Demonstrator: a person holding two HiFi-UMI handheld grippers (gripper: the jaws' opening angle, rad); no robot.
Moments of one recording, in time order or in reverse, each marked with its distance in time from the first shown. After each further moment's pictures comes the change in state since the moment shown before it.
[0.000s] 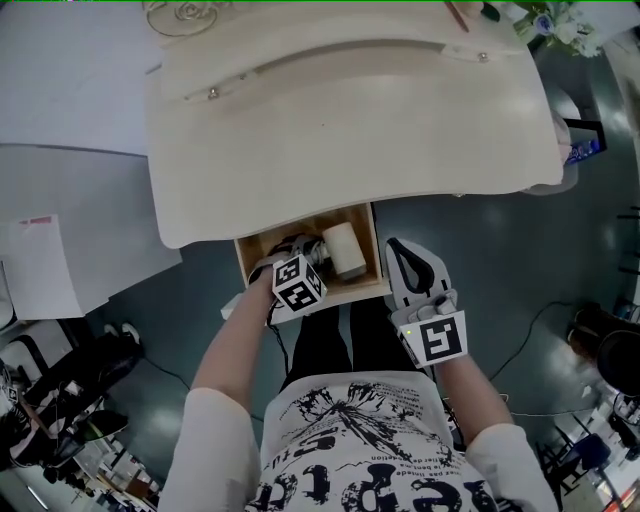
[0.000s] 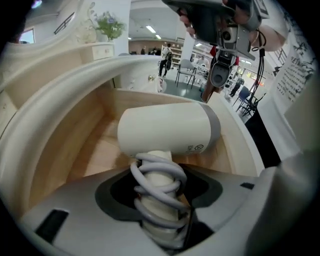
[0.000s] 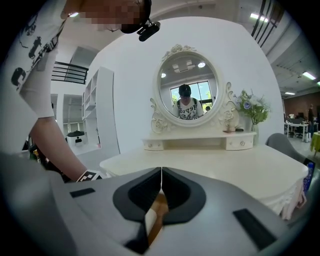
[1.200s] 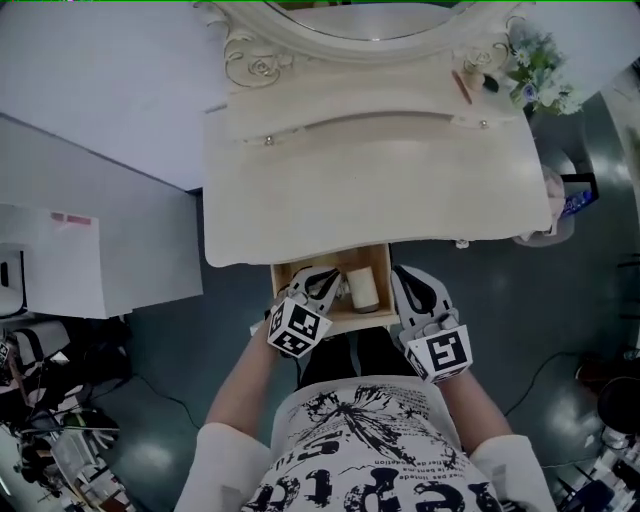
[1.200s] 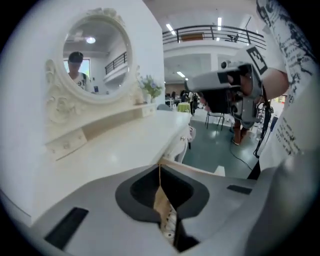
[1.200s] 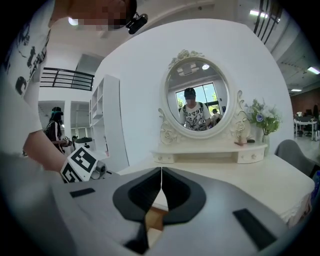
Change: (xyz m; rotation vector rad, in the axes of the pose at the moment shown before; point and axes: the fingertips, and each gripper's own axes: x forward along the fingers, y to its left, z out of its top) left arm -0.164 0.037 0.070 -0.234 -0.456 0.348; right arm -0.006 0.028 0.054 0.010 0.013 0.085
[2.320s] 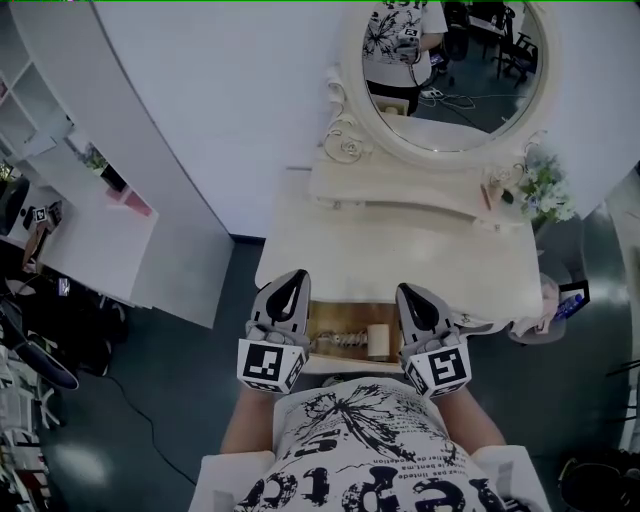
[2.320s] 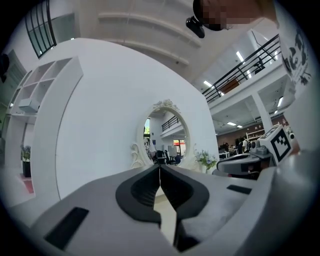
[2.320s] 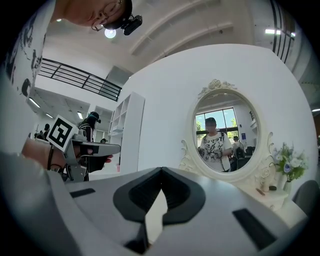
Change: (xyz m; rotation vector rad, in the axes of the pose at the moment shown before) left arm -0.270 0.084 0.136 -0.232 -0.657 0.654; right arm 0.001 0.076 0.132 -0.205 -0.242 0.148
